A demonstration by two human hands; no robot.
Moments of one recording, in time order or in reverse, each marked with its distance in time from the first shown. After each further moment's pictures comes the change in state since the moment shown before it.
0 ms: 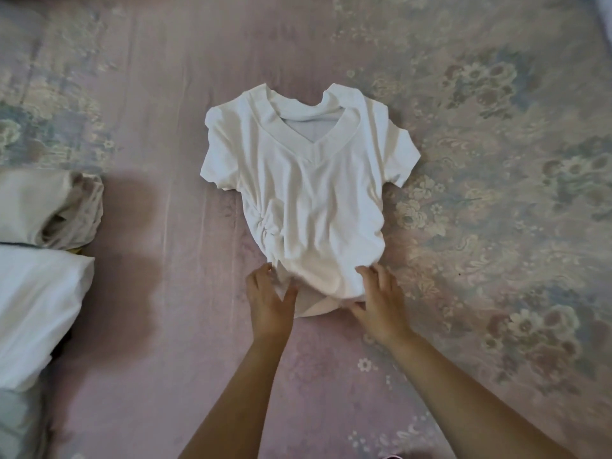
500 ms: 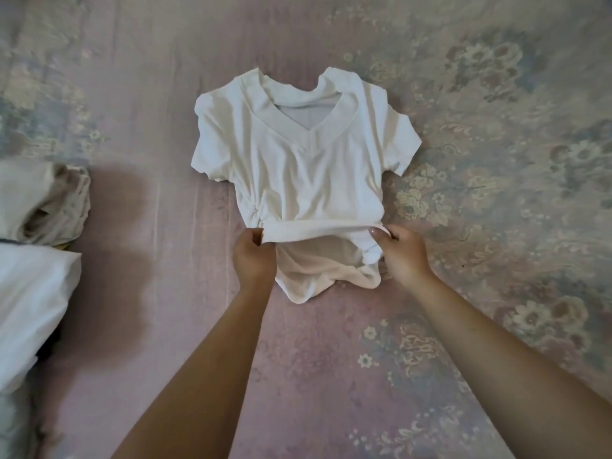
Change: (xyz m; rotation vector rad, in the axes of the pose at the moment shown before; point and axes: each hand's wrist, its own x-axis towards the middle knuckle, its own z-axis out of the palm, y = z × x) left_hand 0.058 0.038 -0.006 -0.148 0.131 -0.164; right_hand 0.057 0.003 -0.046 0.641 0.188 0.234
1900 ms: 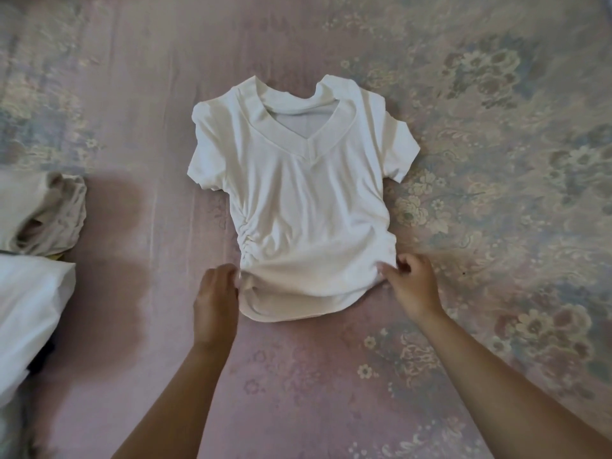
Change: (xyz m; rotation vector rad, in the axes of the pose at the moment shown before) left_hand -0.003 -0.071 -0.058 0.313 0.059 0.396; right_hand -0.015 0.043 -0.011 -0.036 0.058 0.061
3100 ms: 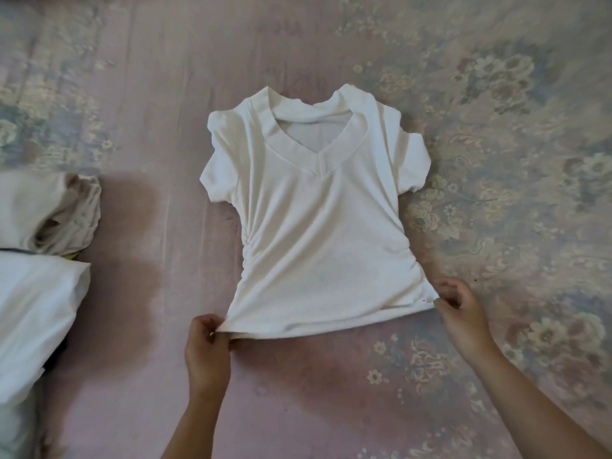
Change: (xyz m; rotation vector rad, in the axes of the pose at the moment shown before) left_hand -0.047 -0.044 -0.015 -0.323 0.036 -0.493; right_hand -0.015 0.048 -0.039 0.037 0.043 0.135
